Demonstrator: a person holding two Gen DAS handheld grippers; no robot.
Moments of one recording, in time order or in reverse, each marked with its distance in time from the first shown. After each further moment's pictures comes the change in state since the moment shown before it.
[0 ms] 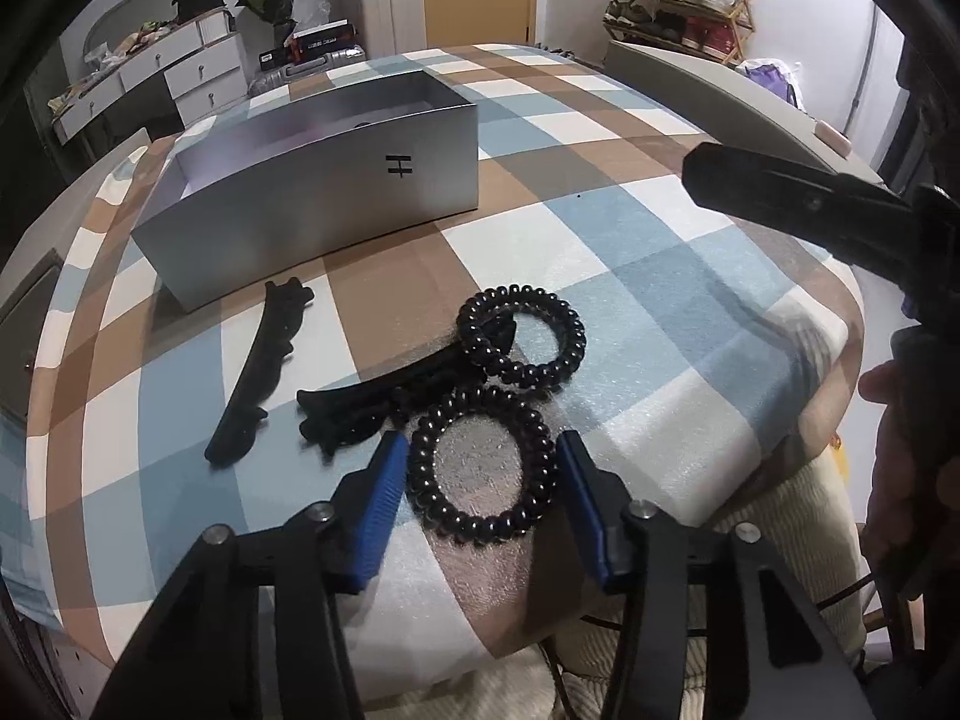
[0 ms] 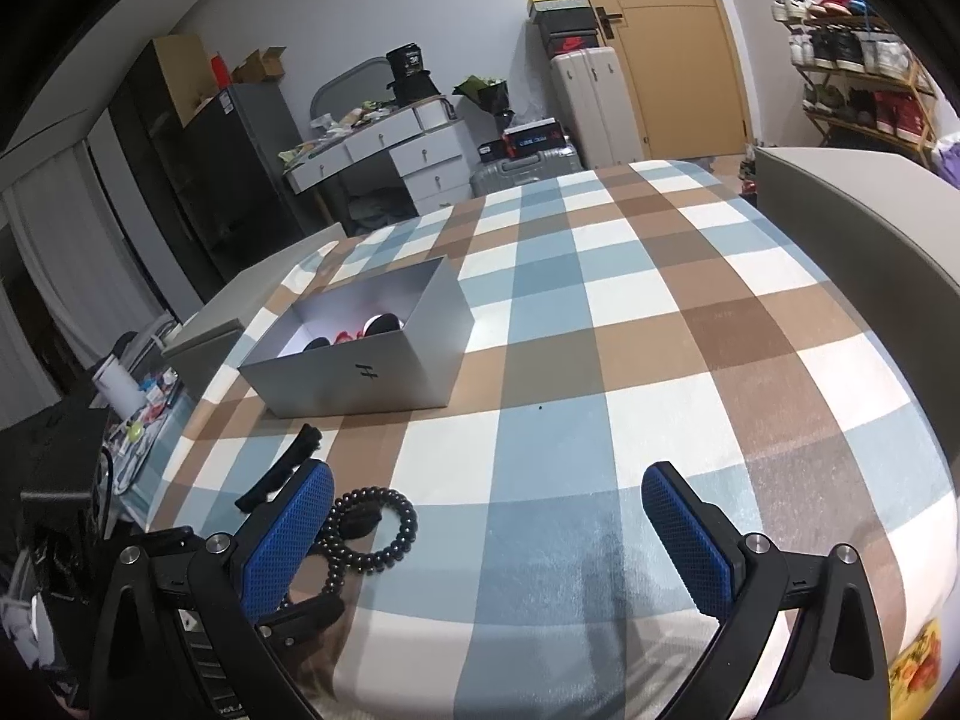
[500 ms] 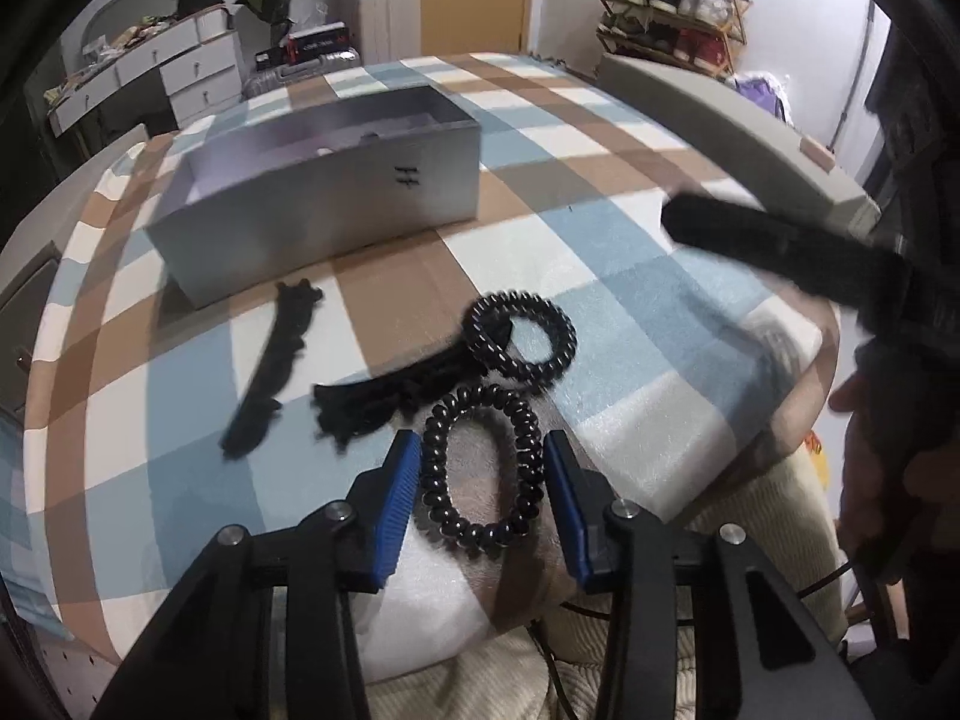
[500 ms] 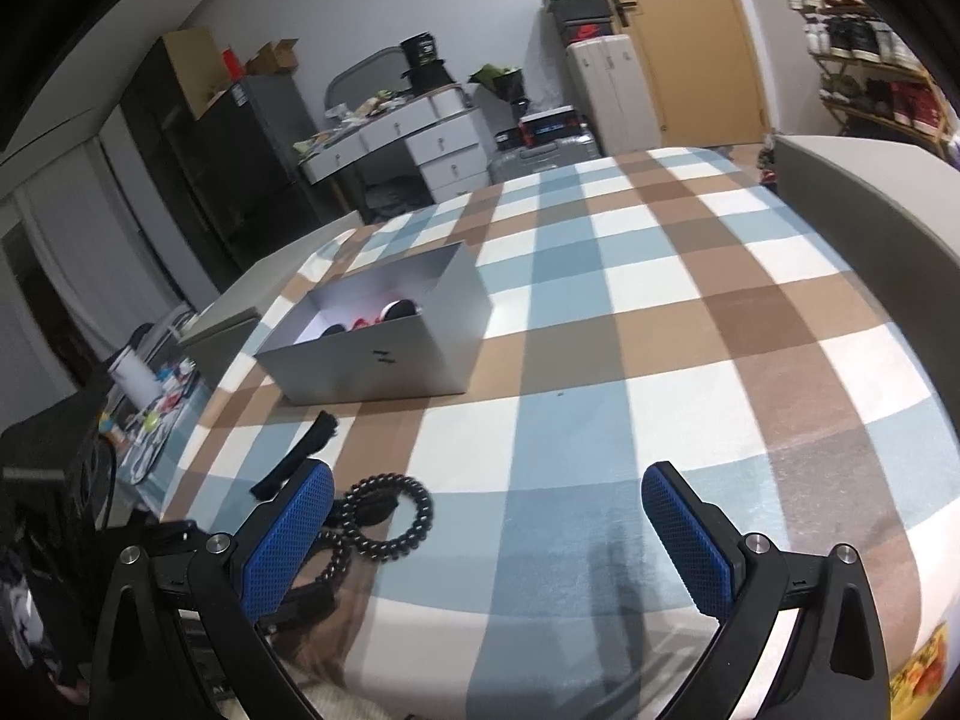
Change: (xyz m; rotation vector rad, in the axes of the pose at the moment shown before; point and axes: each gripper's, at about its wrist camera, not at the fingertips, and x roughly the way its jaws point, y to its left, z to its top) left arm -0.014 0.009 0.002 -0.025 -0.022 -0.041; right arm 0.006 0.002 -0.002 -0.007 0.044 0.072
